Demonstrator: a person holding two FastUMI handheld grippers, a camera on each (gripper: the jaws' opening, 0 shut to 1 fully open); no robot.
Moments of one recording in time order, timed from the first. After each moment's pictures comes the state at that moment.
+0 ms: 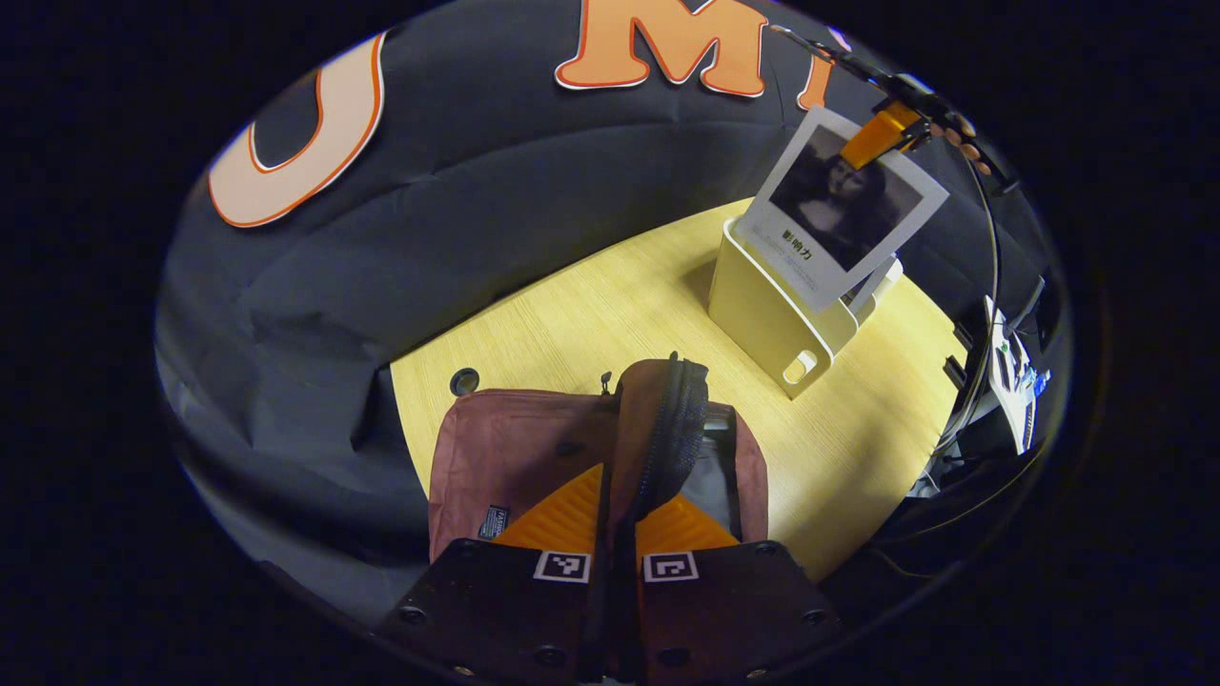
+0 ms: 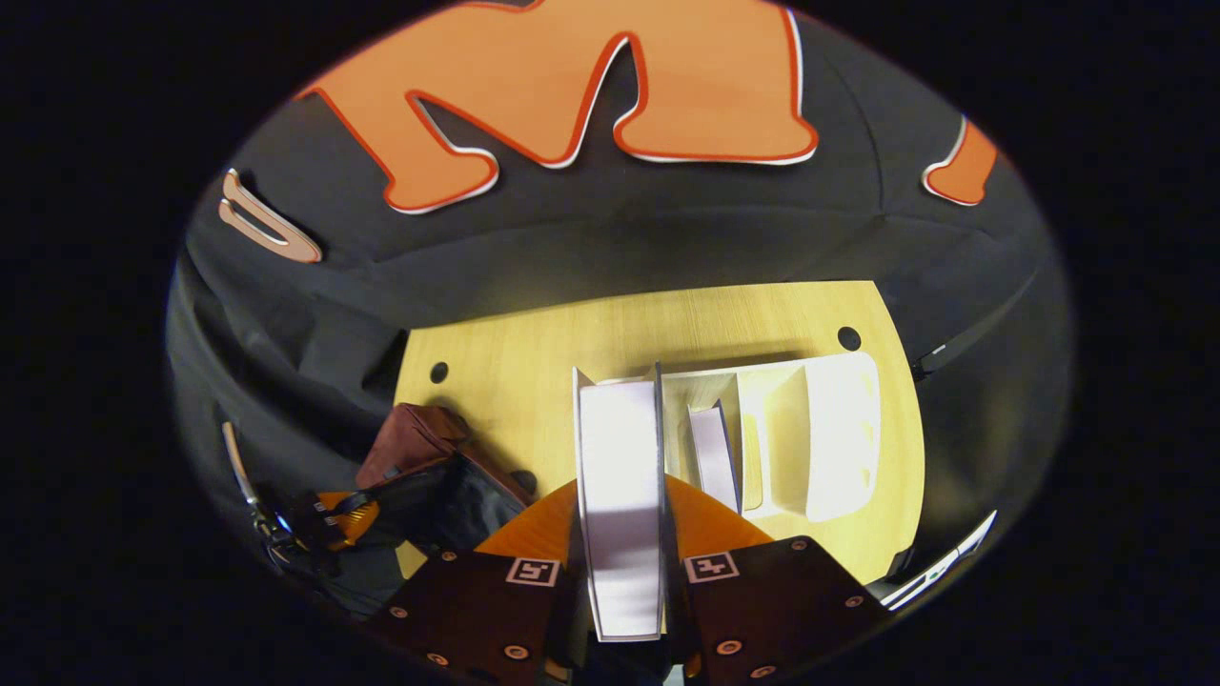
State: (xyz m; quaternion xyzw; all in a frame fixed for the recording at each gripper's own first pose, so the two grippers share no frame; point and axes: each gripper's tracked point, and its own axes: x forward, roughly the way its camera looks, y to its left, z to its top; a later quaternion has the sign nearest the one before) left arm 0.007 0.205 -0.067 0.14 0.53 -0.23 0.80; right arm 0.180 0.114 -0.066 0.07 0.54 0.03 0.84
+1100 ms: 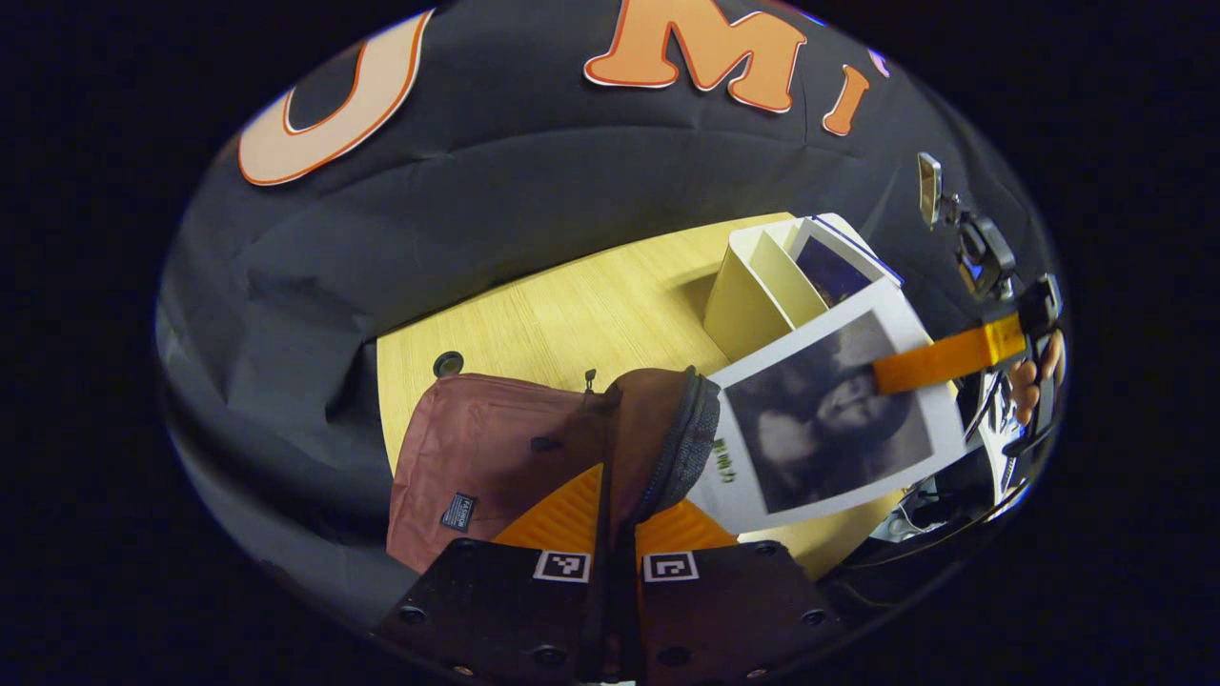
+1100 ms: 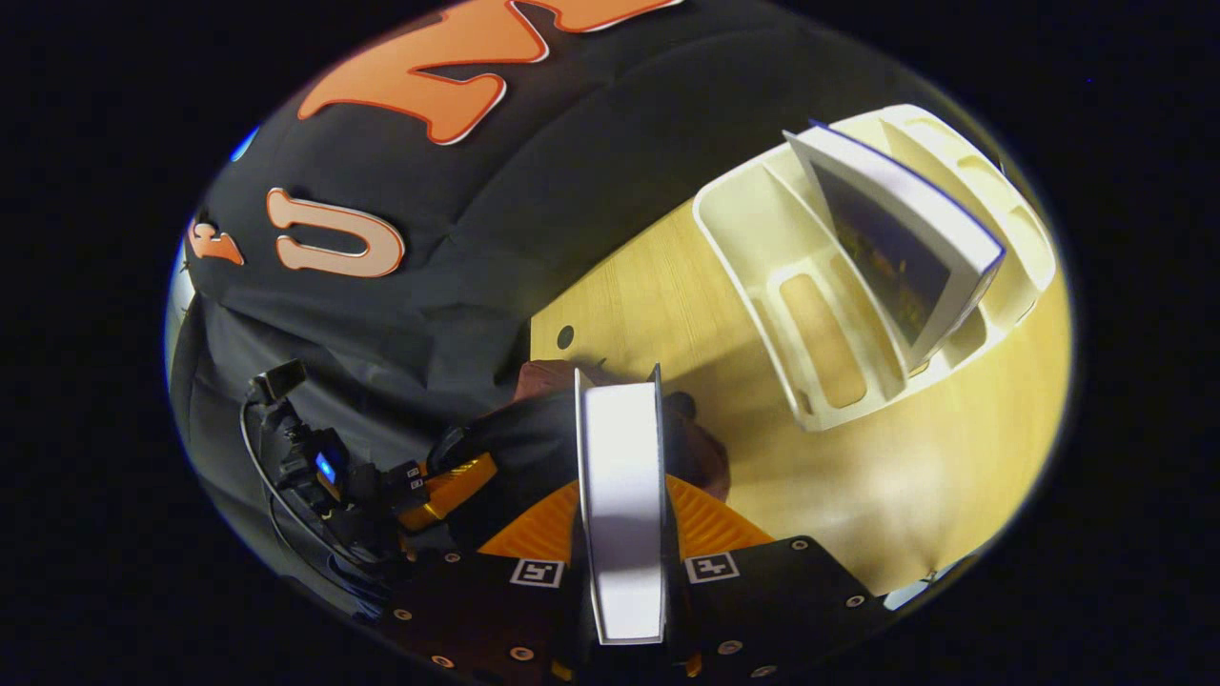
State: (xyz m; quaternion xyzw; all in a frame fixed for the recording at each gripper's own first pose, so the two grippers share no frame) left arm -0.003 0.193 -0.075 0.09 0.53 -0.20 0.82; right arm 0.053 0.262 -0.195 0.34 0.52 0.13 0.77
